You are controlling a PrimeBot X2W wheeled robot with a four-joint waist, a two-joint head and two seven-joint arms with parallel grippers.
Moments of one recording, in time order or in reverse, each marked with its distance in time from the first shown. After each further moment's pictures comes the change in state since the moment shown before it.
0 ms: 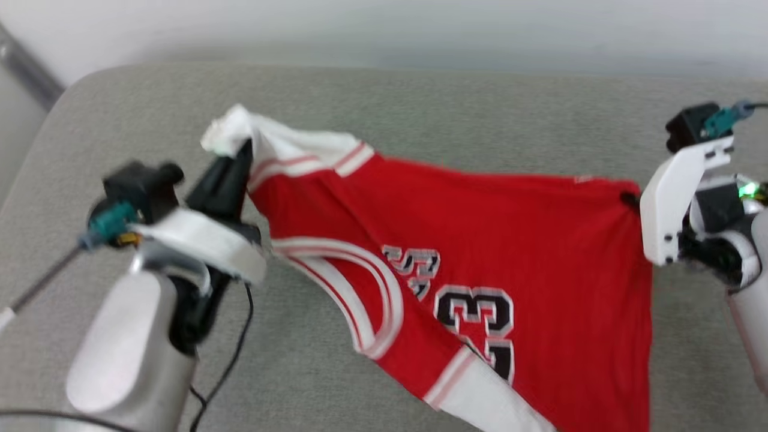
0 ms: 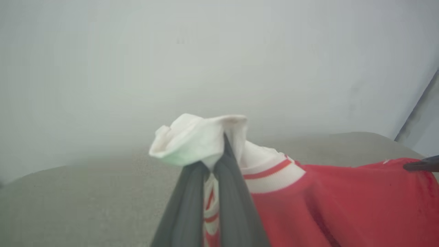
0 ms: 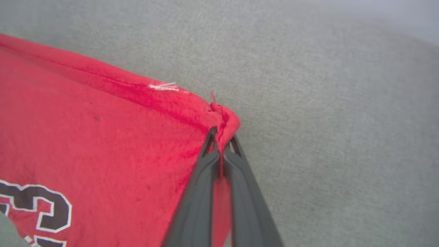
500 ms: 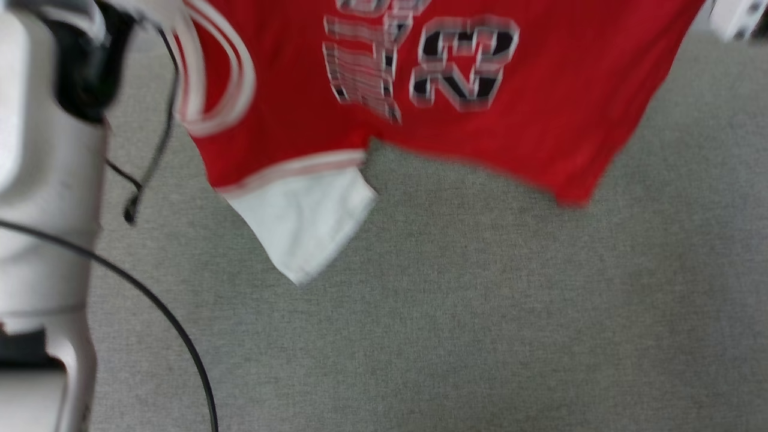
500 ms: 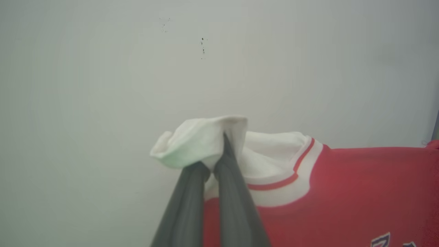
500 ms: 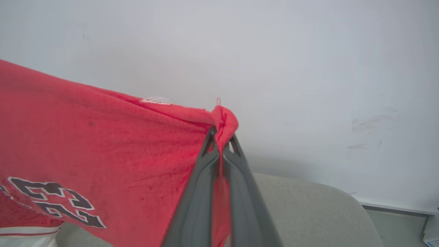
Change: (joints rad) left arm -0.639 0.059 0.021 0.233 0.019 -0.002 0.070; right arm -0.488 0.076 -0.111 0.155 -0.115 0.000 -0.285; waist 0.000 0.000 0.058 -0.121
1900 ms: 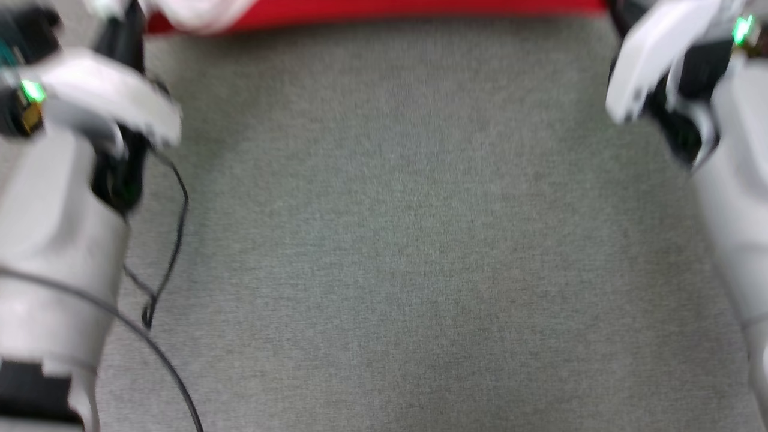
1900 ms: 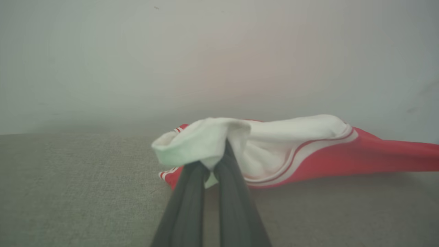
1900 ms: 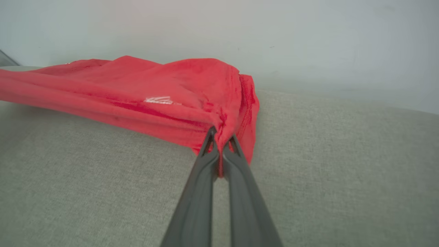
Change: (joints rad) left arm 0.082 0.049 -0.136 0.403 -0.257 -0.002 -0.224; right arm 0.022 0.091 0.171 0.301 0.068 0.000 -0.347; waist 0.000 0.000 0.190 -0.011
